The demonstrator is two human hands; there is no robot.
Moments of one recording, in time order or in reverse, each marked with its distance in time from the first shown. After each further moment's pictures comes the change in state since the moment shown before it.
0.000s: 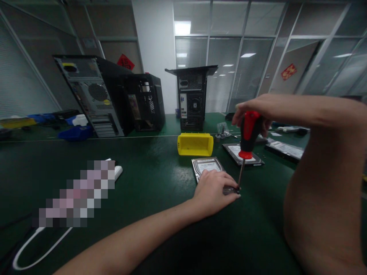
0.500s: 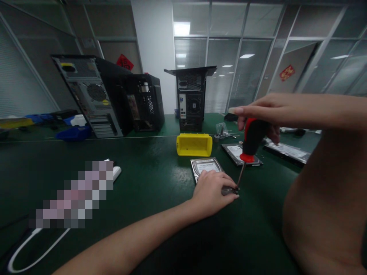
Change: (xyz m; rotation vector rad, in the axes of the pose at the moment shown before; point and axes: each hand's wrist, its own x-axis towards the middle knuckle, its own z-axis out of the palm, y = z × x) left_hand 0.000 -0.002 0.002 -0.010 0.035 0.012; right_hand -0.007 0.008 -0.006 -0.030 -0.104 0.105
